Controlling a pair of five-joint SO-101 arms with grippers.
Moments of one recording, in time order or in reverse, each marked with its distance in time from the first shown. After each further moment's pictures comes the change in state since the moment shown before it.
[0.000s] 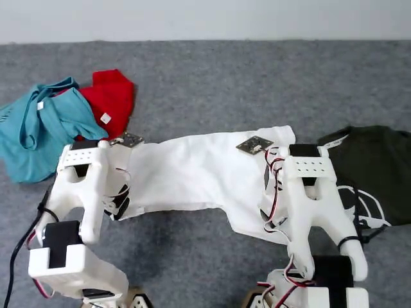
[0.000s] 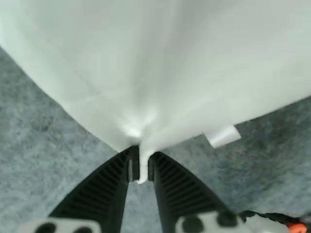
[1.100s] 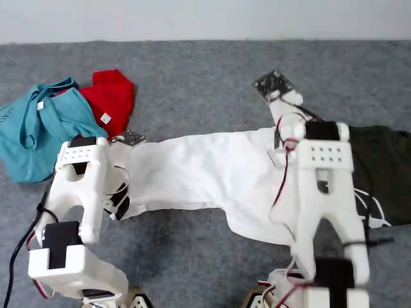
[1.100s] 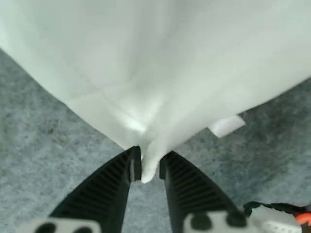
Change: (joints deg) left arm -0.3 -0.4 -2.2 3.4 -3.7; right arm 1.6 0.7 -20.6 -12.7 -5.8
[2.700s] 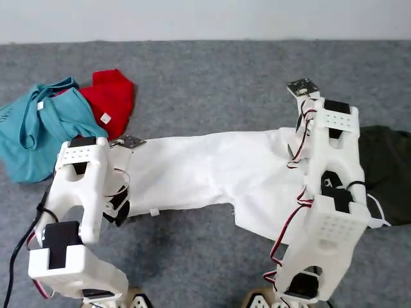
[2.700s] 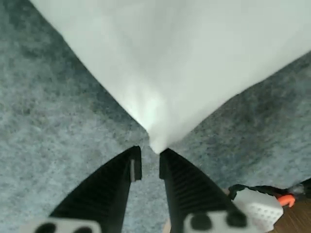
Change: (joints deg) left arm 0.0 0.0 0.0 4.0 1.8; right arm 11.4 39.6 -26.3 1.8 -0.8
